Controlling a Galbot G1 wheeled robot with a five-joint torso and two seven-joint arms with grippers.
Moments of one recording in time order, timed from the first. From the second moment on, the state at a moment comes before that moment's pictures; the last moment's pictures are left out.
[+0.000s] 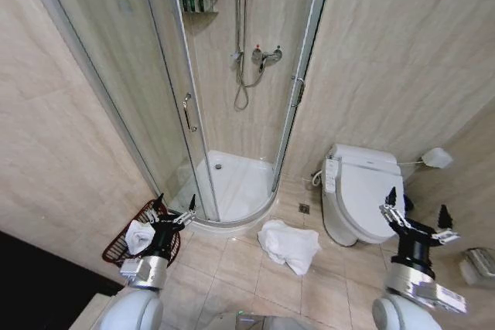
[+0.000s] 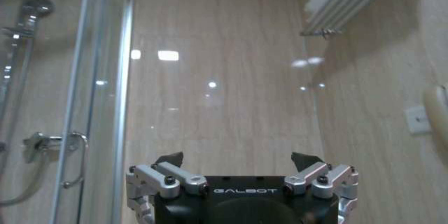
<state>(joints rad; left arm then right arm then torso) 1.82 -1.54 -0.65 -2.36 -0.12 -0.03 0.08 -1.70 1.61 0.87 2.26 0.18 0.33 0.21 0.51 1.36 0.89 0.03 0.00</state>
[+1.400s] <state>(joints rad) 1.82 -1.54 -0.65 -2.36 -0.12 -0.03 0.08 -1.77 1.61 0.97 2.05 0.24 0.52 0.10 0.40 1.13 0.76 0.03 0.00</state>
